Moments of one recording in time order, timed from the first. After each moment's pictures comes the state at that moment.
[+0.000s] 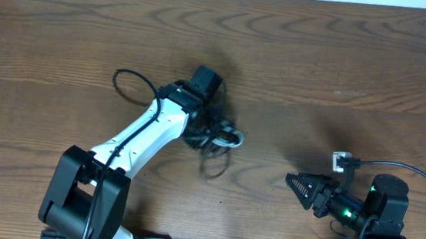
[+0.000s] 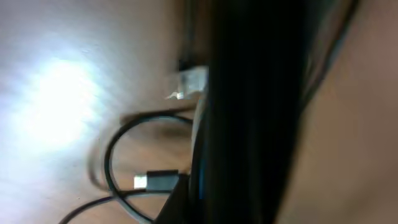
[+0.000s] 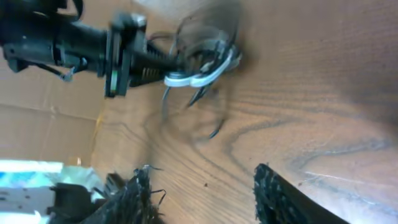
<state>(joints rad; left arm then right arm) -0.47 1.70 1.11 -0.81 0.23 -1.35 -0.02 0.47 0.30 -0.53 -0.86 0.45</state>
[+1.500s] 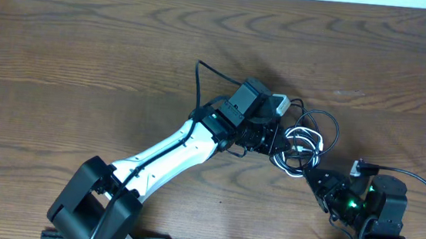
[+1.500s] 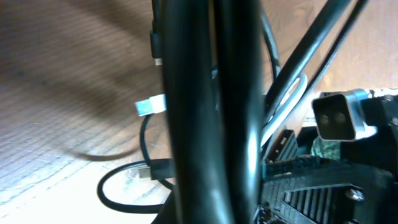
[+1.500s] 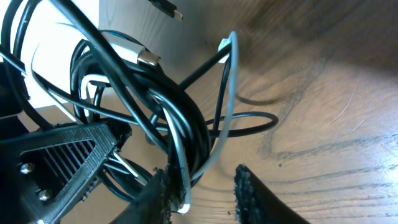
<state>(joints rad) -0.73 1.69 1.11 -0.31 0.64 -0.58 -0.02 0.47 0.30 -0.58 -0.59 1.05</state>
